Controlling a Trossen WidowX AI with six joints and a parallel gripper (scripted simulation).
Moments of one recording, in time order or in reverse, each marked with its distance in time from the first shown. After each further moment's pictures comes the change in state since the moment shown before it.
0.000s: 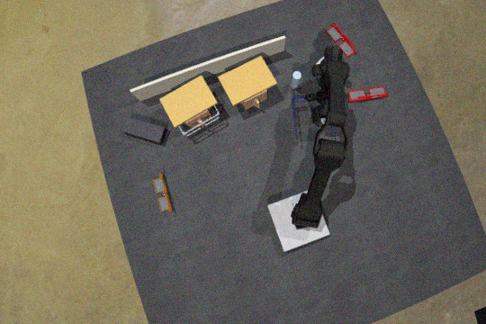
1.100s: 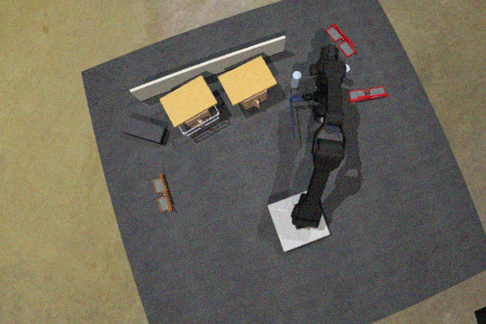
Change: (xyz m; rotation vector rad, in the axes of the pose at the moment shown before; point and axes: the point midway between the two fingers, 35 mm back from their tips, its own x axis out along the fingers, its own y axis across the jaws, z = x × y) arm 0.000 -0.003 0.009 0.000 0.001 -0.001
